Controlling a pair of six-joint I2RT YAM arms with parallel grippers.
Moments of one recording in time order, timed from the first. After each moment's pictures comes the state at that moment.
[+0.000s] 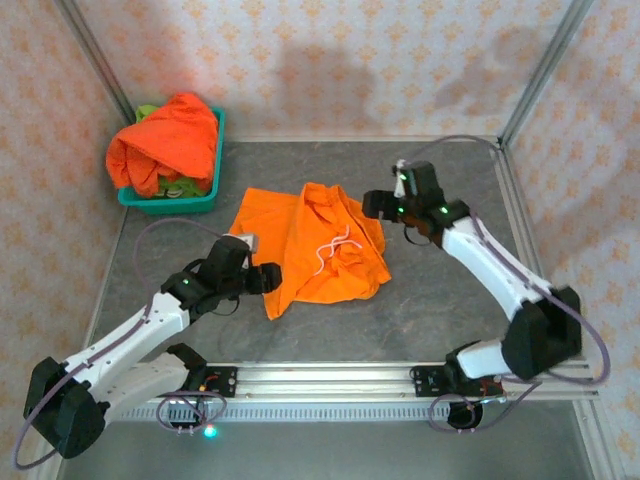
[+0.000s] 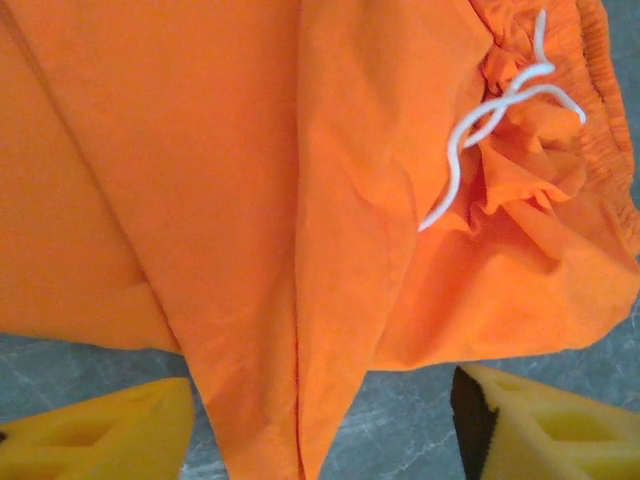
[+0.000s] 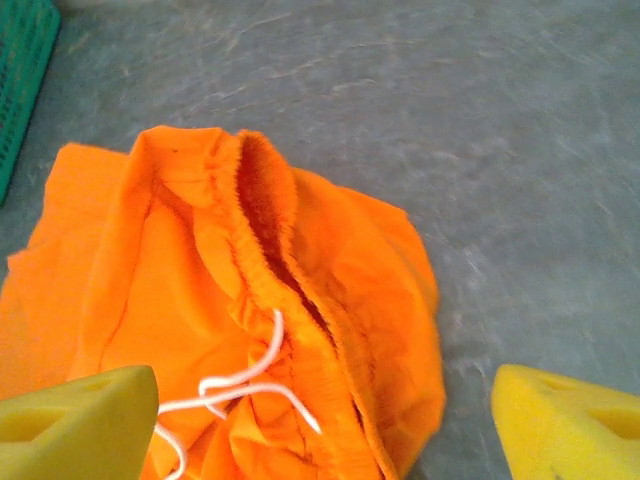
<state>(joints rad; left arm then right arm) -0.55 0.94 0.62 -0.53 0.04 -0.64 0.42 1.44 1.19 -0.53 -0.03 0.35</state>
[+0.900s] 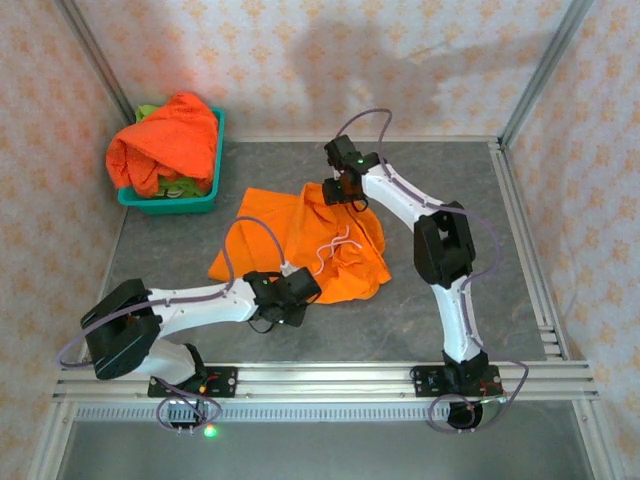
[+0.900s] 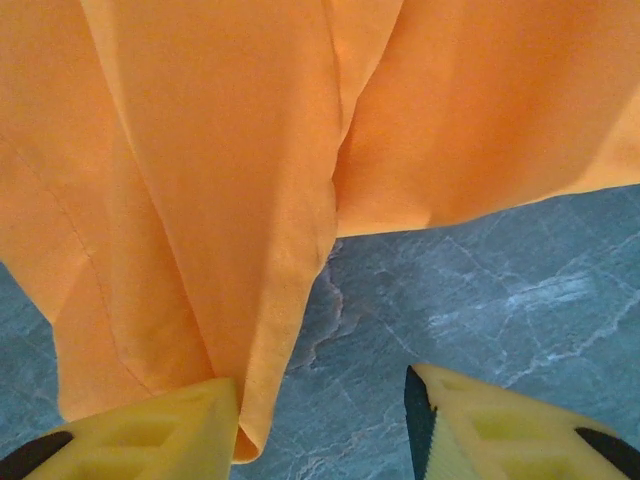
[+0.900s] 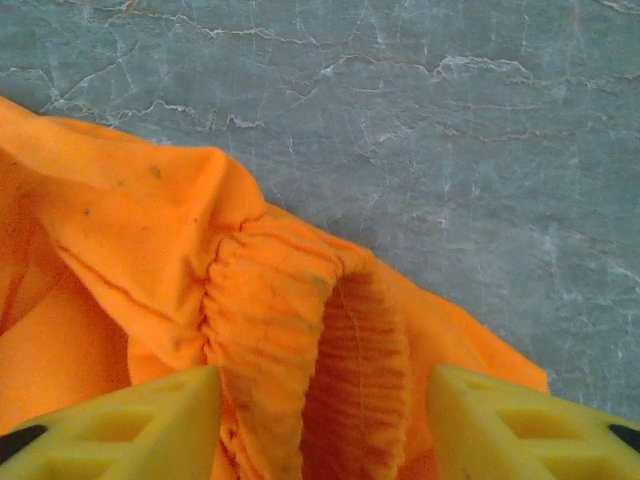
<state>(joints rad) -0.96 1.43 0.77 -0.68 -0.23 -0.71 0.53 2.21 1.93 -0.81 0.07 0.24</state>
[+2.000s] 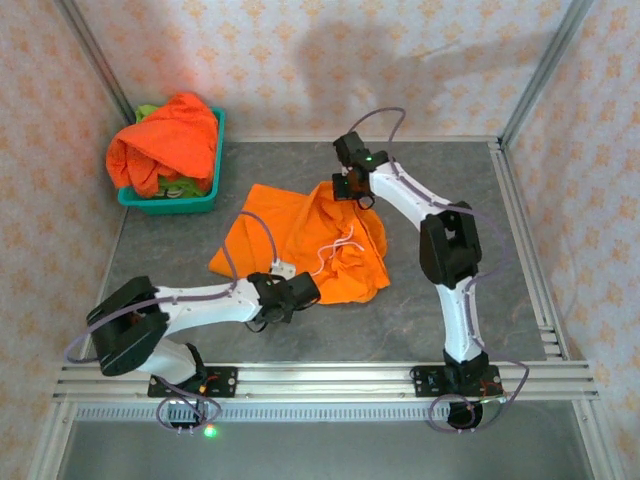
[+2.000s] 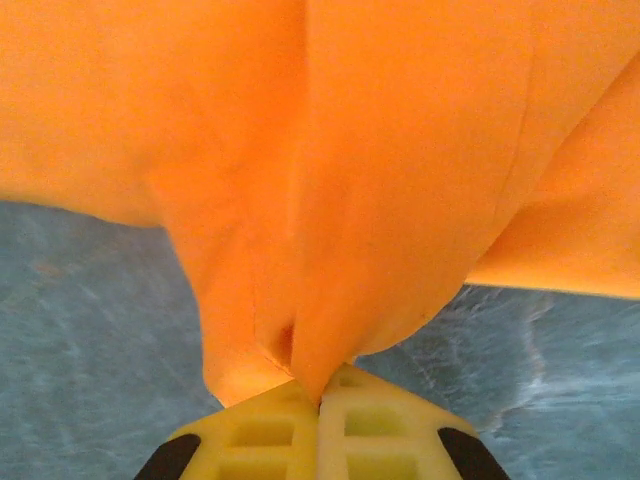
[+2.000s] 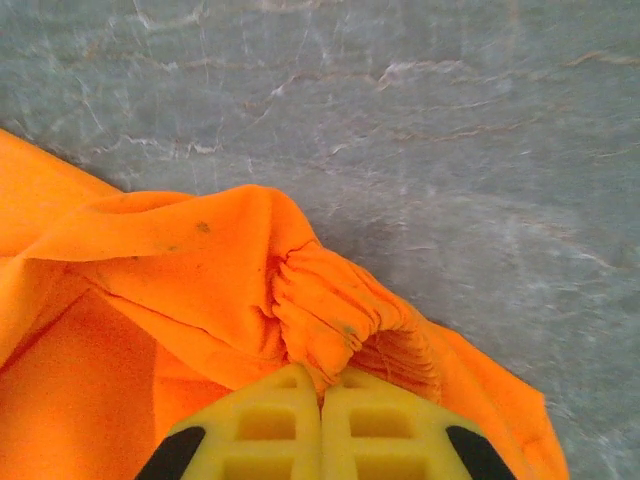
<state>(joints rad) -0.97 1.43 0.79 -0.78 -0.49 -0.76 0.49 2.13 1.87 -0.78 0.06 0.31</state>
